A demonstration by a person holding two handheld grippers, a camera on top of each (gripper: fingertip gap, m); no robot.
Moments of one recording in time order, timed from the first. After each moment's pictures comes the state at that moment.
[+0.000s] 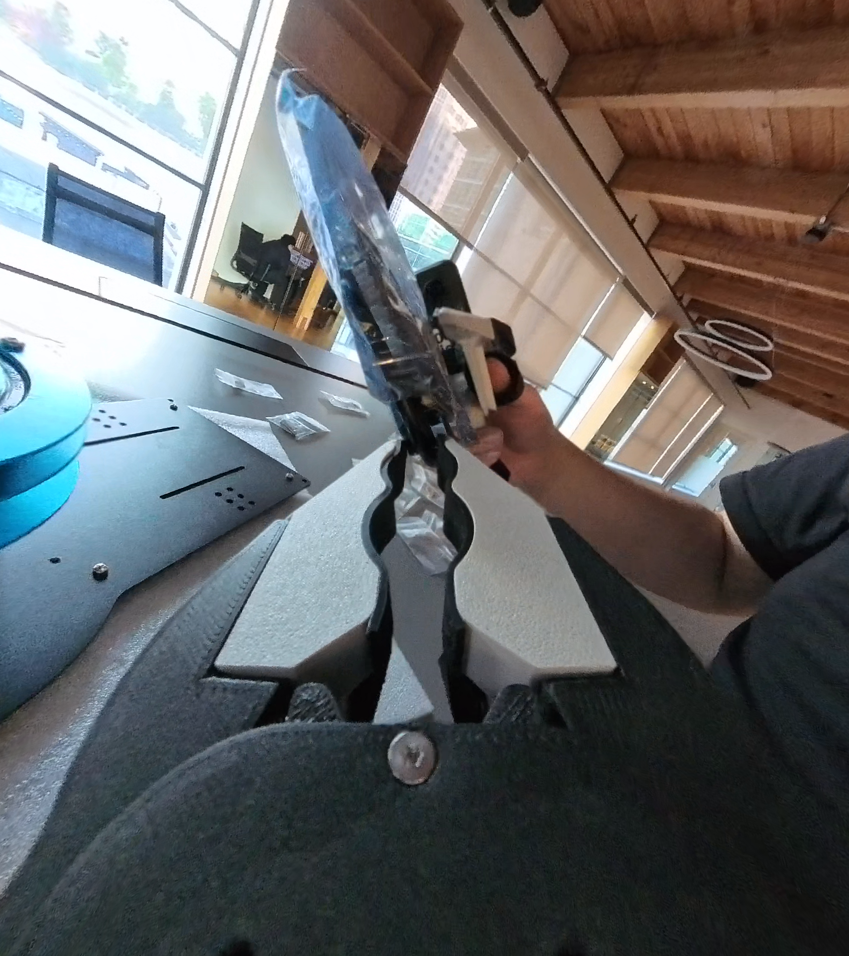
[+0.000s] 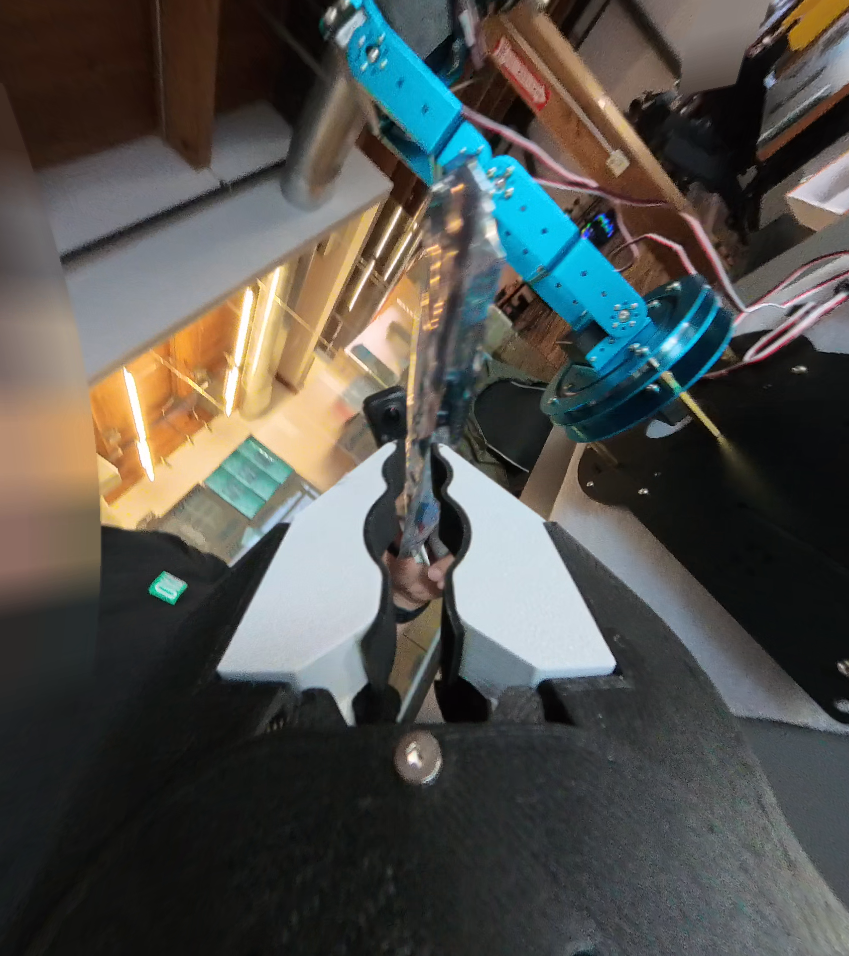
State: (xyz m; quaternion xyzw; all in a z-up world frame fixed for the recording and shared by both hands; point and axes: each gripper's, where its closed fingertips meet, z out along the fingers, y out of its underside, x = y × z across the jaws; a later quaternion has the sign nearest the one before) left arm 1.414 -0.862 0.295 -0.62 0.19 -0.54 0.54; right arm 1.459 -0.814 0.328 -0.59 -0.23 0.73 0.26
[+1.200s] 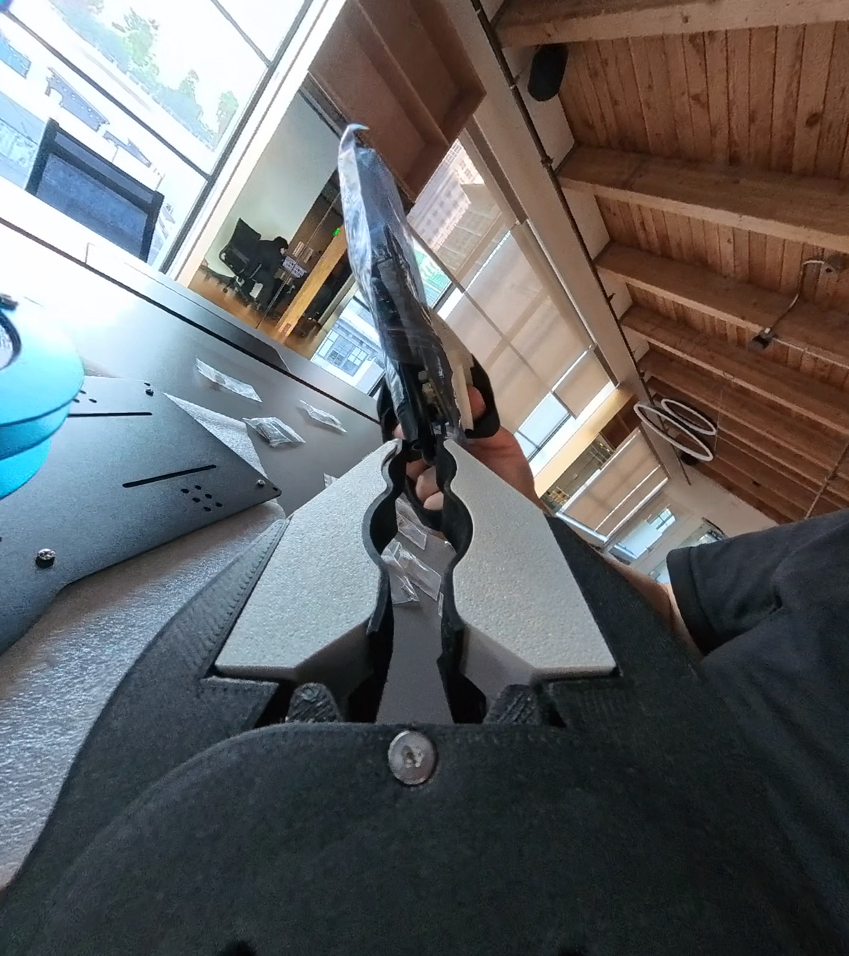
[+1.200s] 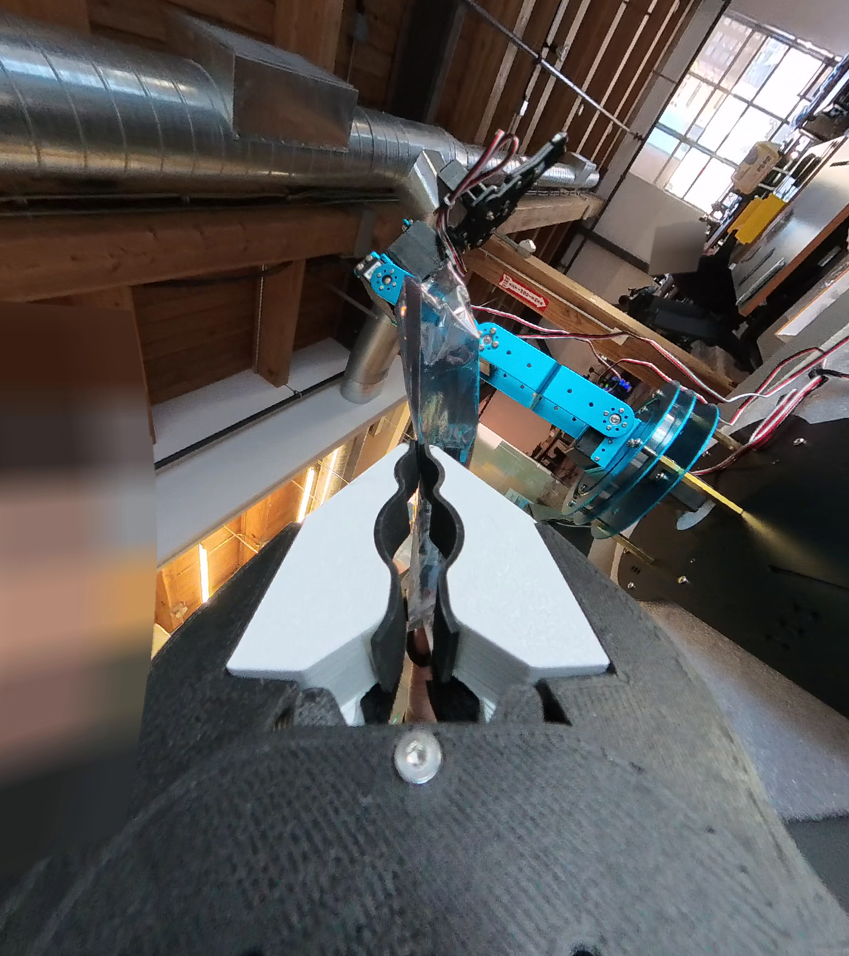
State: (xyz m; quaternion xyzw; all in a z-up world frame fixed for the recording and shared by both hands) left arm 1.413 -0.855 0.306 -0.62 0.11 -0.59 0.51; right arm 1.477 -0.785 0.346 -0.52 -0.06 0.79 0.31
